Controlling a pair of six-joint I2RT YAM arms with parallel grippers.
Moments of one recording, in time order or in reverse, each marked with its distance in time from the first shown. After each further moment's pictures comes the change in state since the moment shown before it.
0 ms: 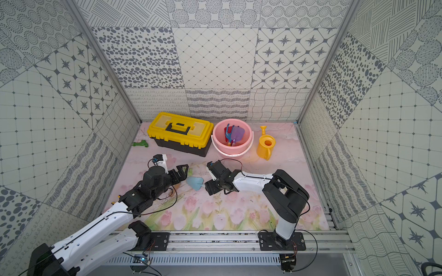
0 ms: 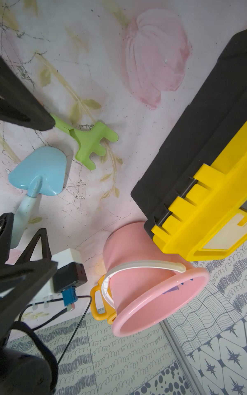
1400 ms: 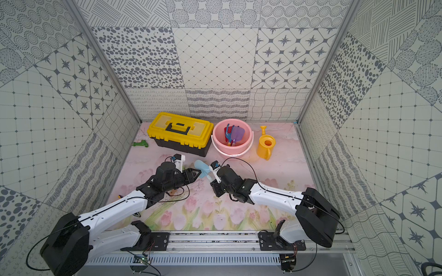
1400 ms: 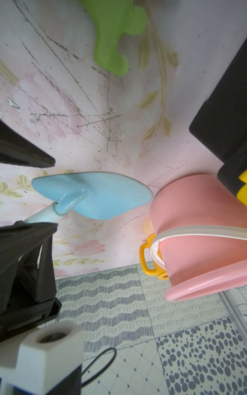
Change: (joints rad) left arm 0.007 0.289 -0.010 0.280 0.429 -0.079; right arm 0.056 -0.344 -0.199 0.134 0.113 -0.025
